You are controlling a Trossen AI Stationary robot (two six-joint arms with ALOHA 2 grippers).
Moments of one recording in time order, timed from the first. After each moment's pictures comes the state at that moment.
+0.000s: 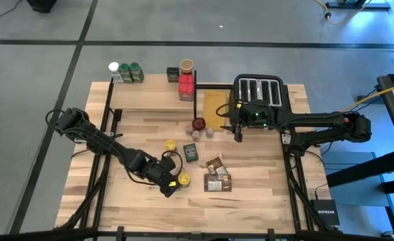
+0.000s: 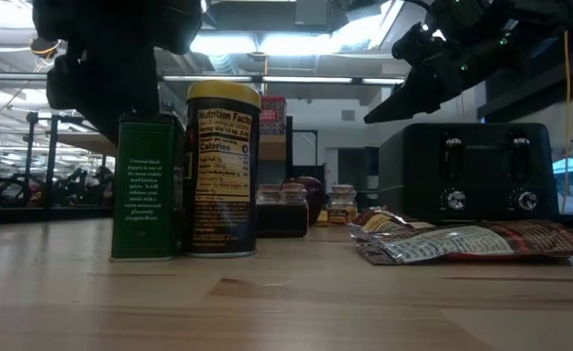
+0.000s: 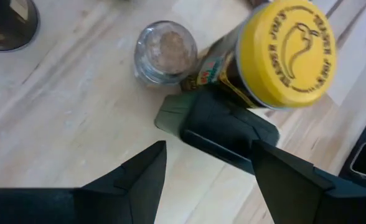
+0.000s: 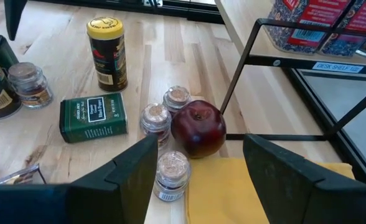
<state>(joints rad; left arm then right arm) -0.48 1.60 1.07 -0.56 -0.18 -1.16 -0.31 1.14 0.54 0.17 -0.18 -0.24</state>
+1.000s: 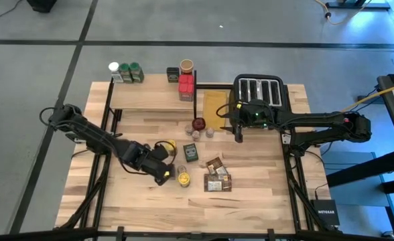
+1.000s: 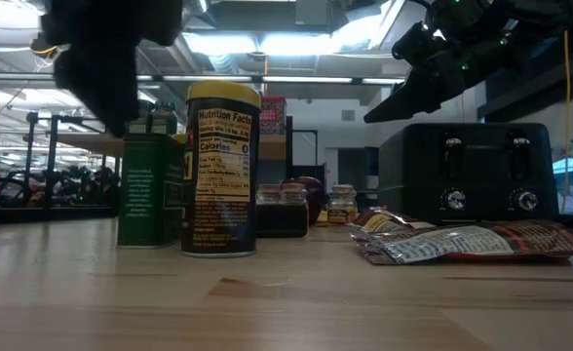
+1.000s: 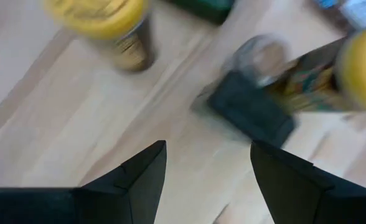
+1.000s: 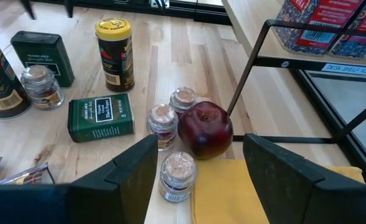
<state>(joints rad) -0.43 1.49 1.07 -0.82 -0.28 -1.07 -0.31 1.14 0.54 0.17 -0.20 -0.24</state>
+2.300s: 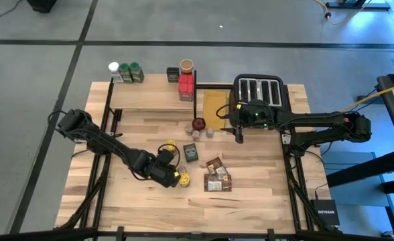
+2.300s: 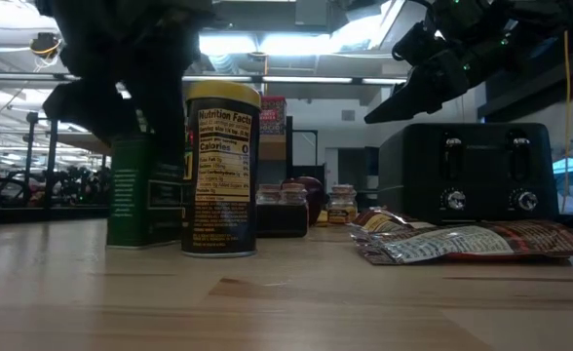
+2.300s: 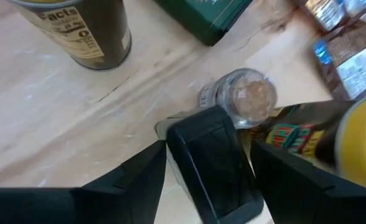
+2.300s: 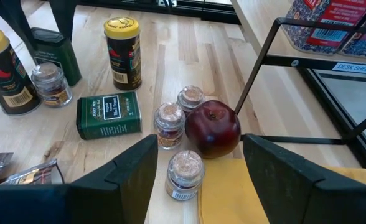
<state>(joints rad) -0.45 1.64 1.07 -0.64 -0.37 -1.36 -0.31 1.14 0.54 0.16 -0.23 -0.24</state>
